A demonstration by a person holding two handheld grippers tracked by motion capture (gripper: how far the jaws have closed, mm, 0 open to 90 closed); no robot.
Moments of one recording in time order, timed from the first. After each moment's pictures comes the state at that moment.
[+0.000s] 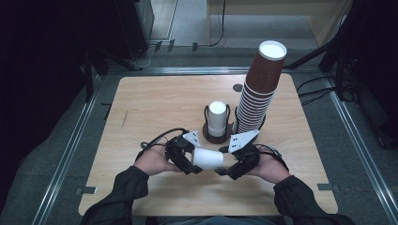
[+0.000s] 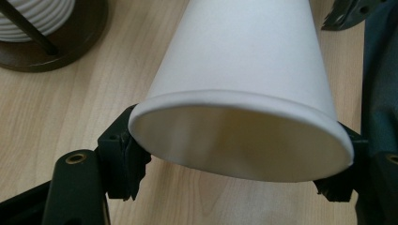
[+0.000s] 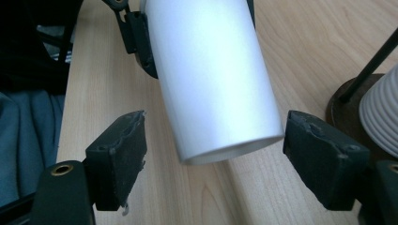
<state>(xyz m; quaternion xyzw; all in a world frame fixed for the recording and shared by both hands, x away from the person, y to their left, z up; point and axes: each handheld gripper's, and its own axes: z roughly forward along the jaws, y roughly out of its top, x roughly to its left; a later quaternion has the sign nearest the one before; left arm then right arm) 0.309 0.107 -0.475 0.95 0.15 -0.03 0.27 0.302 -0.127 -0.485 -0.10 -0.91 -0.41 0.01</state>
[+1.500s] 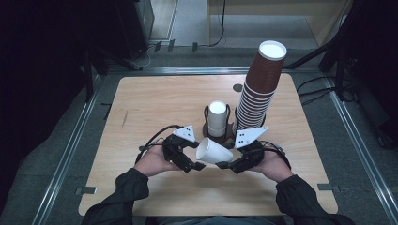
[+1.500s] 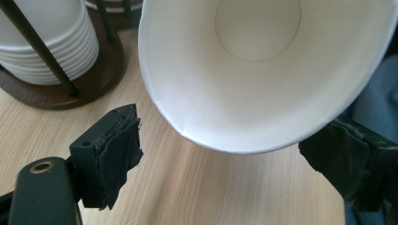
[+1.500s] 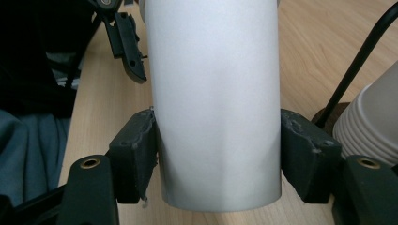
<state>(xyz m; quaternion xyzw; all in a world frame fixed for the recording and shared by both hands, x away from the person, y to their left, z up) 0.308 0.120 -0.464 0.90 0.18 -0.03 0.38 0.307 -0.140 -0.473 -0.09 -0.88 -0.47 0.00</state>
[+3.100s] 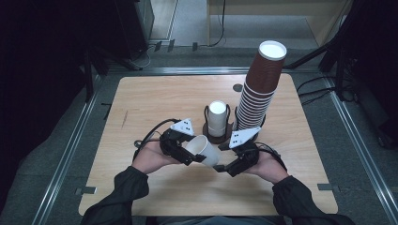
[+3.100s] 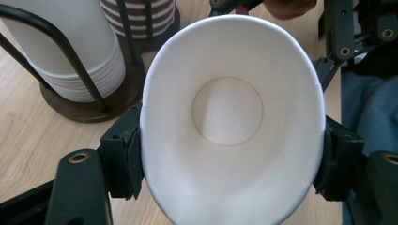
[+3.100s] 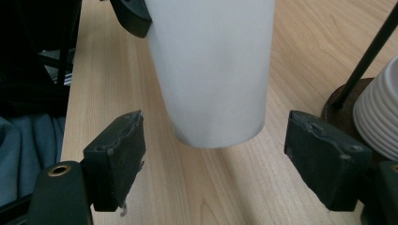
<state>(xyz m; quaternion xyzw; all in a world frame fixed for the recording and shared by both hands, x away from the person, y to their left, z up) 0.306 0.119 -0.439 0.91 0.19 0.01 0.37 0.308 -0.127 -0.485 -0.13 -0.89 -0.44 0.02</state>
